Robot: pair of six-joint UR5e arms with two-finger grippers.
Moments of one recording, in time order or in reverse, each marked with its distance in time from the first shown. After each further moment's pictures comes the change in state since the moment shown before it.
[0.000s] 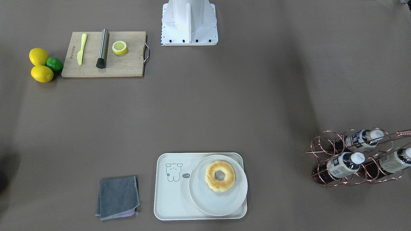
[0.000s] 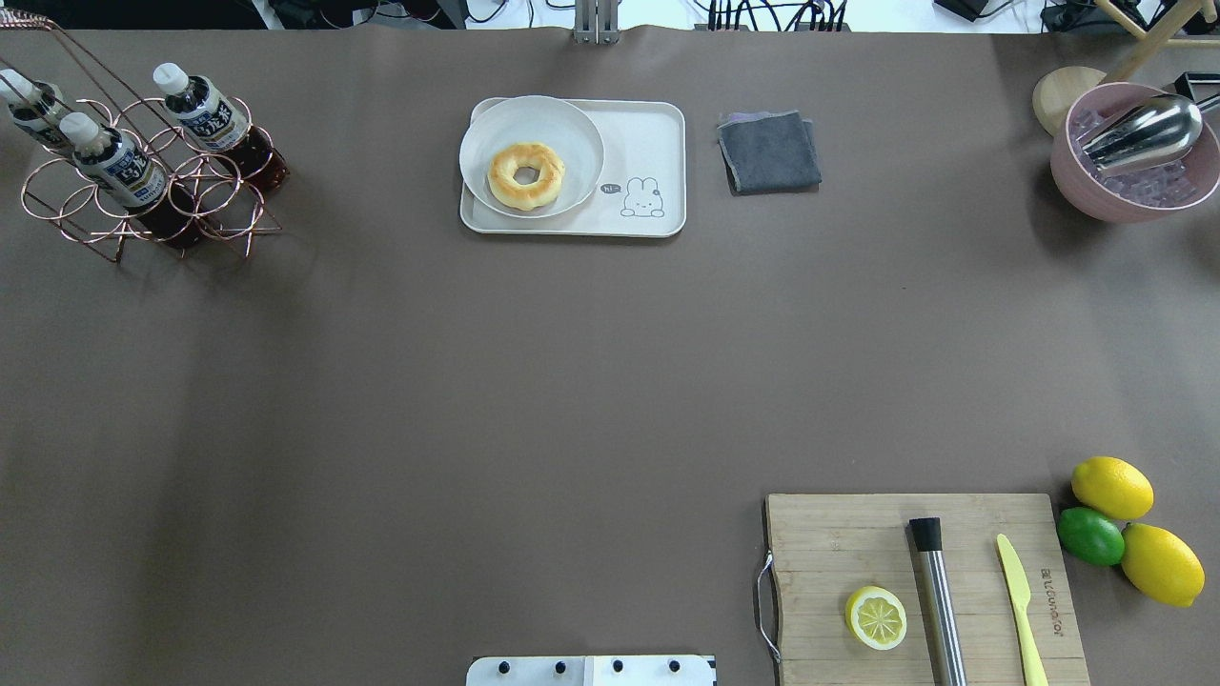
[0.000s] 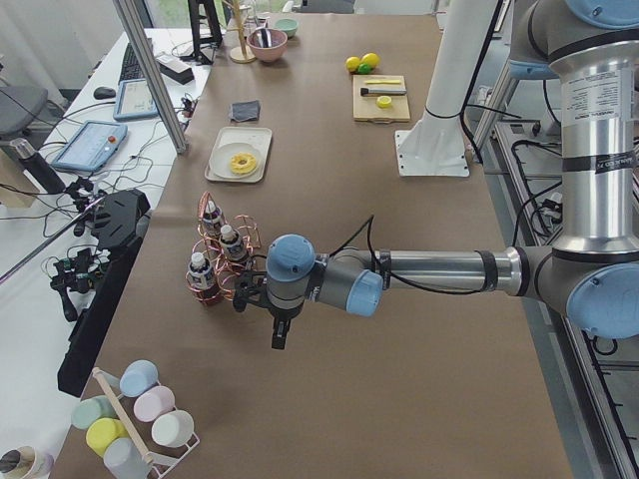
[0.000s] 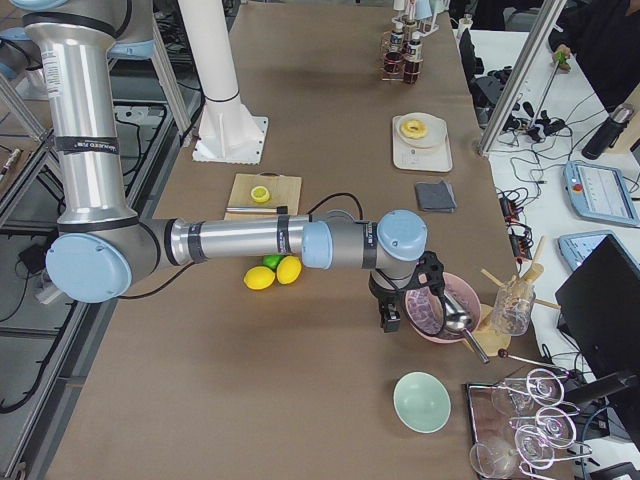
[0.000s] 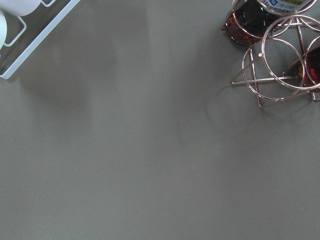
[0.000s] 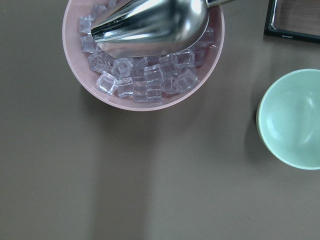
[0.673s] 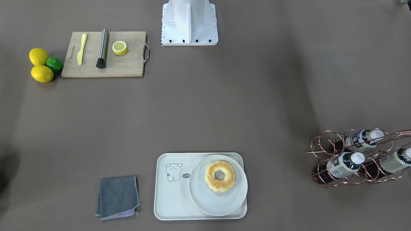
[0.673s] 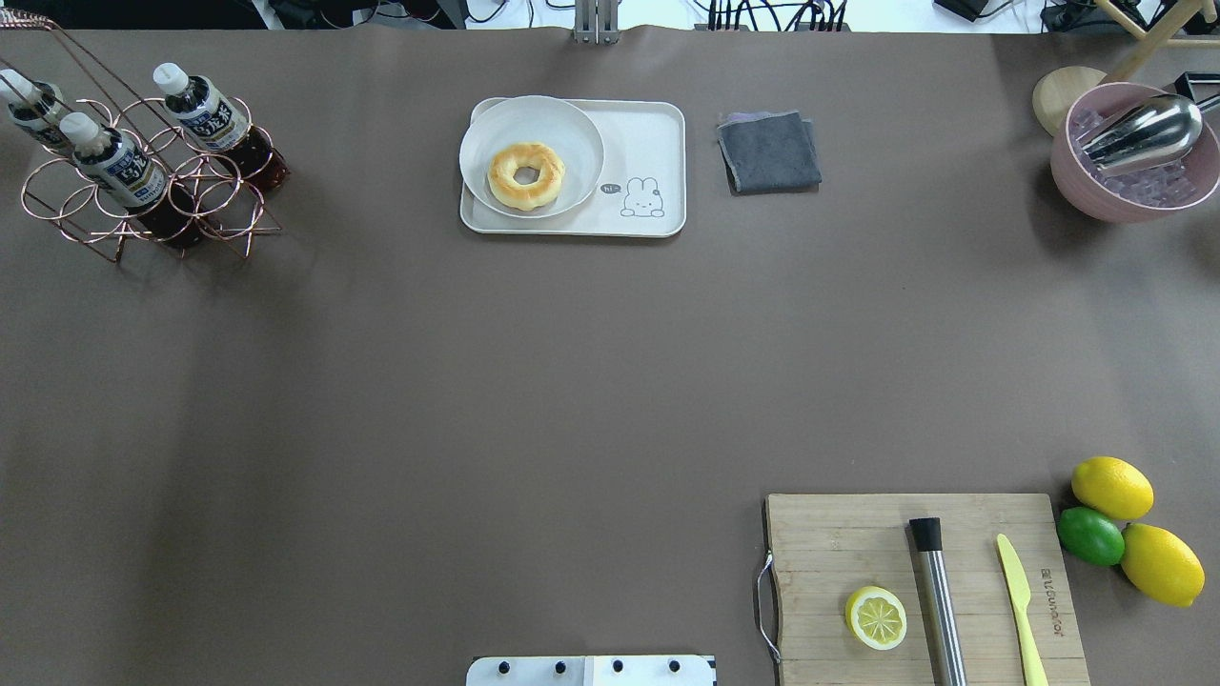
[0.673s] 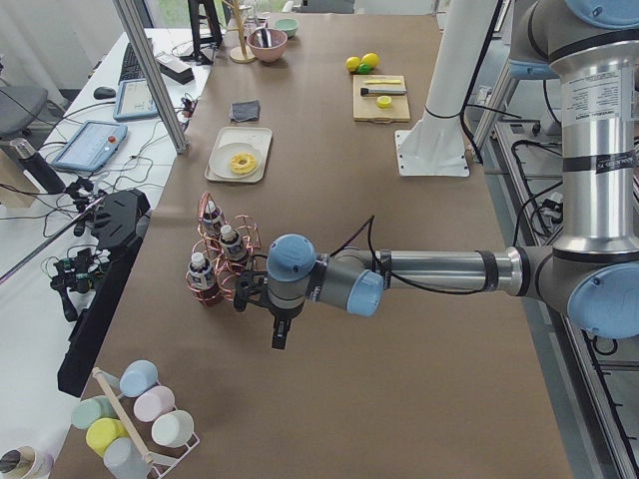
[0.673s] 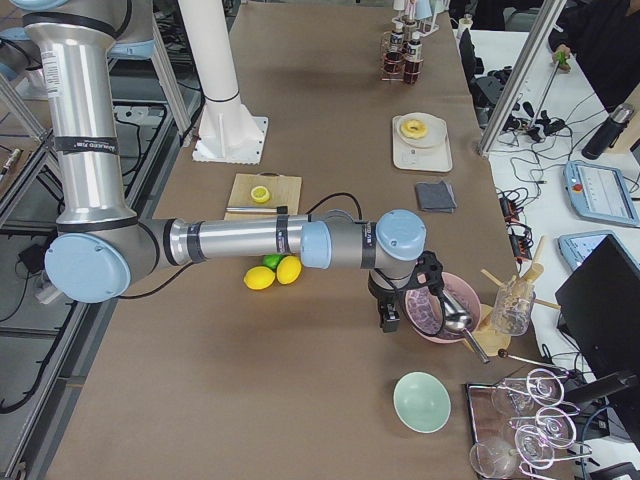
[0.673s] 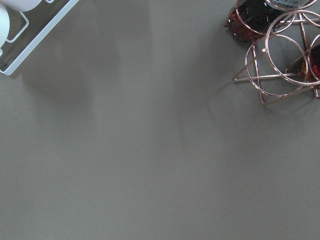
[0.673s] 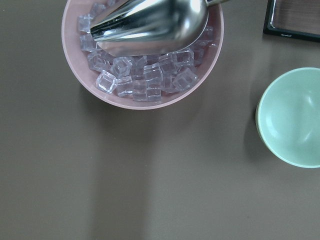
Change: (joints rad) left arm -0.001 -0.001 -0.001 -0.001 0.000 0.001; right arm 0.000 -0.004 0.005 0.000 -0.002 0.002
